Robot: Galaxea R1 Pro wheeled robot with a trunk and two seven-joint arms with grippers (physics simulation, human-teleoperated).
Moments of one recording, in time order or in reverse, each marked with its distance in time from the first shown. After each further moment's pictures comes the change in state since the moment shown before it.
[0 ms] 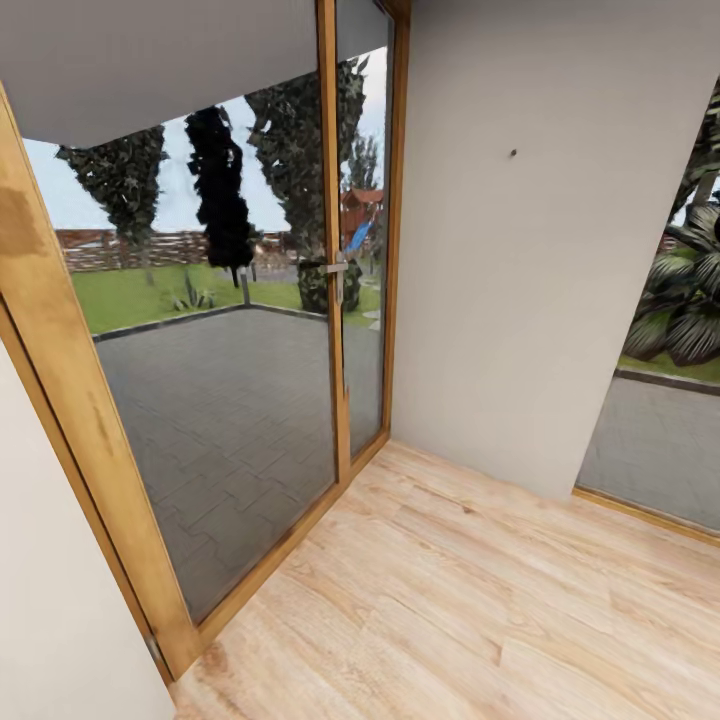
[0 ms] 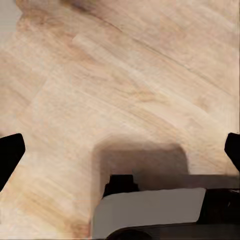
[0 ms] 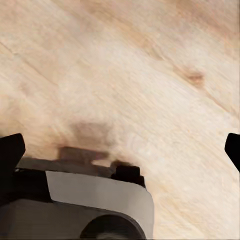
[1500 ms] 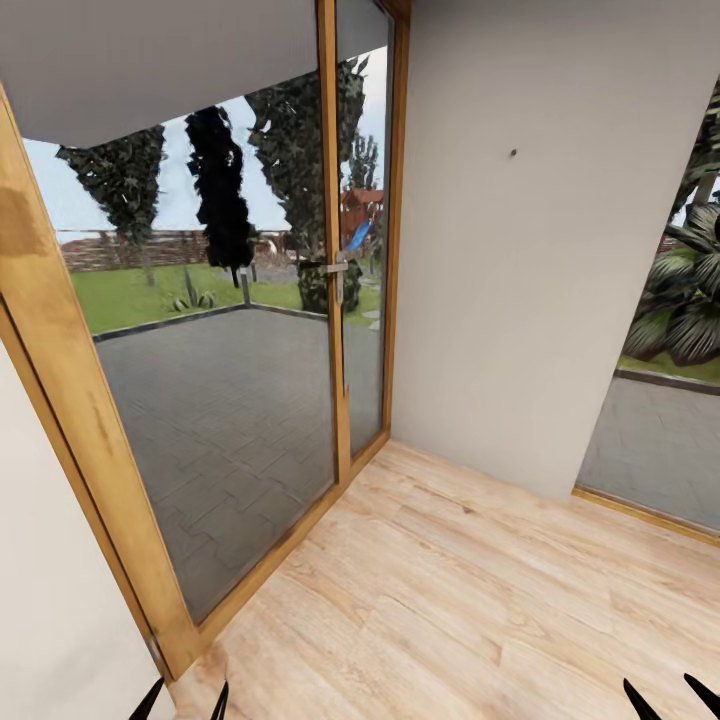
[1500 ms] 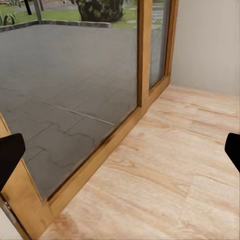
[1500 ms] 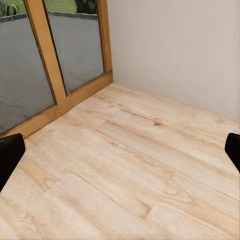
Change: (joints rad) left arm 0.282 0.012 -0.003 -0.846 -0.008 -0.339 0.002; right arm 0.182 -0.098 -0.687 -0.853 -0.176 -0.060 0.685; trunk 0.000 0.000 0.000
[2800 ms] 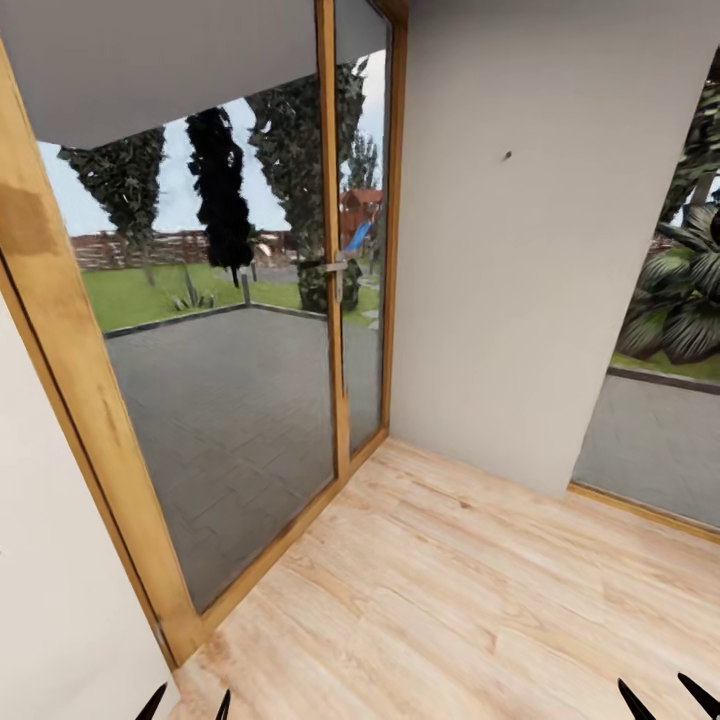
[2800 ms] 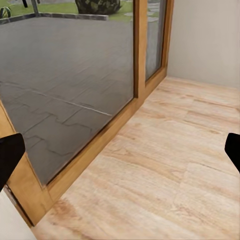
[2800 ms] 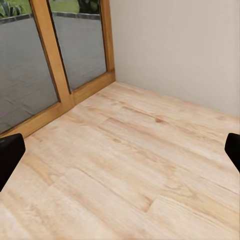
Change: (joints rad) left arm -0.001 -0.002 -0.005 0.020 -0.005 0.009 -0.002; right arm -0.004 0.006 0.009 0.006 0.002 -0.006 0.002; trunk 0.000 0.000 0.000
